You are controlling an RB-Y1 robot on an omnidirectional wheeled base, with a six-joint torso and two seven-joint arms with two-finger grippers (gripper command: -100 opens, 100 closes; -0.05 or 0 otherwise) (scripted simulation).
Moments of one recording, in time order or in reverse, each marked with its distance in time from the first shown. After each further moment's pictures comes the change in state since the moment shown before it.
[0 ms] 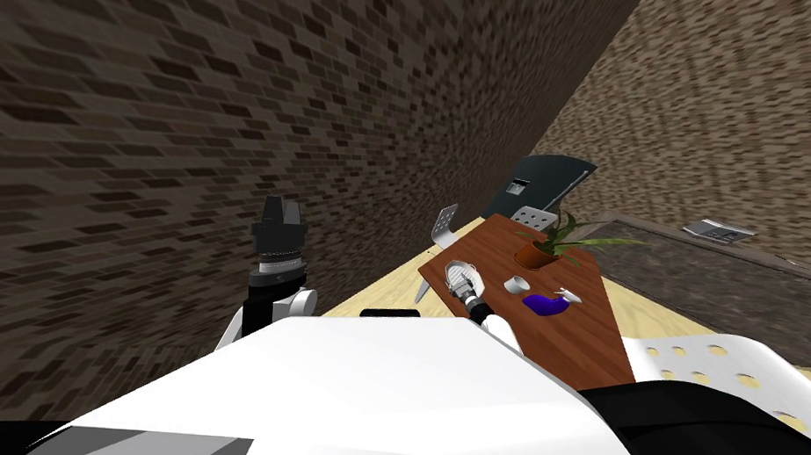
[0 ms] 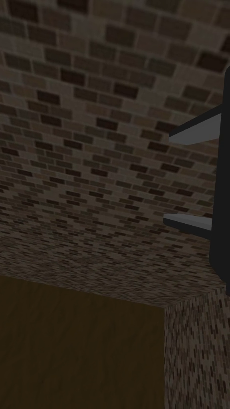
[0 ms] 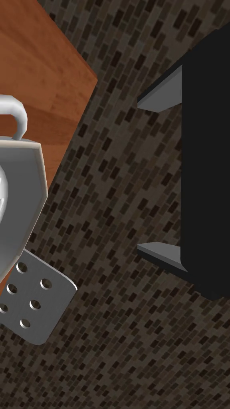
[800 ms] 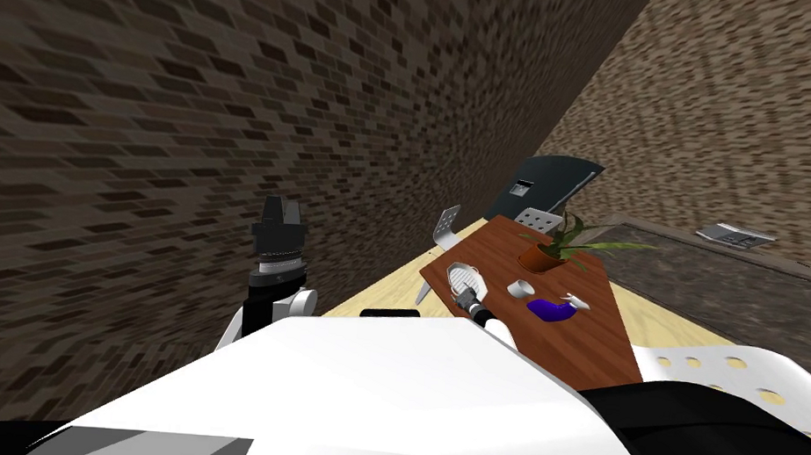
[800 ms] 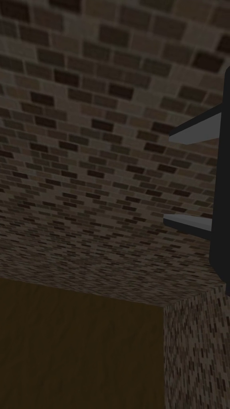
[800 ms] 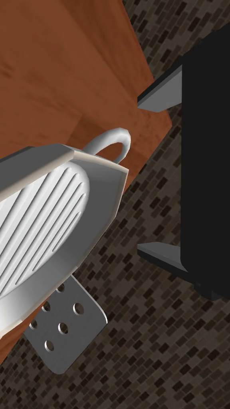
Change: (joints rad) left arm 0.000 0.000 0.000 0.000 0.000 0.000 0.000; right arm -0.012 -0.011 -0.042 0.106 0.249 -0.010 0.040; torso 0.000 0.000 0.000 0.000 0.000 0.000
